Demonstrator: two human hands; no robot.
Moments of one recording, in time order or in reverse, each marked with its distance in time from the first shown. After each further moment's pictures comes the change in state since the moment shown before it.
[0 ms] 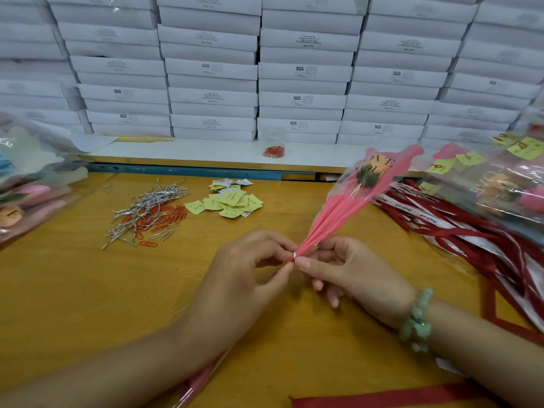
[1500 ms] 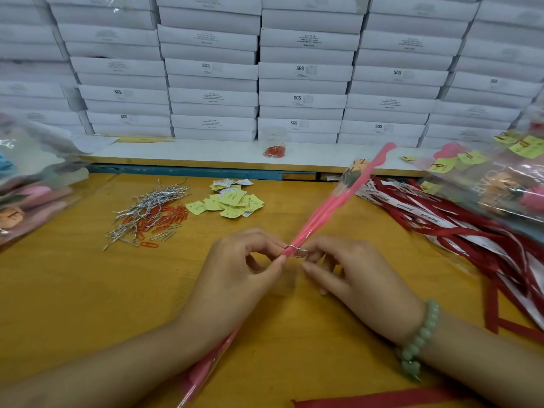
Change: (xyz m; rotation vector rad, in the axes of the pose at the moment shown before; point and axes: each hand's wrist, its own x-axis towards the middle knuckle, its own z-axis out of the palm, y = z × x) left_hand 0.004 -0.010 -0.002 -0.055 0.022 -0.185; right_hand -0.010 0.000 0.002 -0.911 0.163 -0.361
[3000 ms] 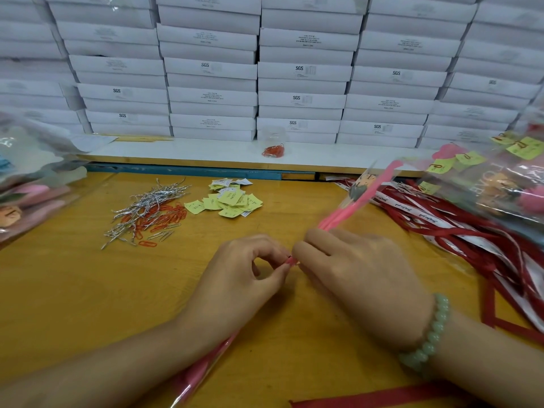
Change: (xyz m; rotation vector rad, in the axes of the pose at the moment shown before) left_hand 0.000 0.002 0.002 0.038 -0.114 -0.031; right_hand -0.004 -0.030 -0.013 -0.838 0.136 -0.329
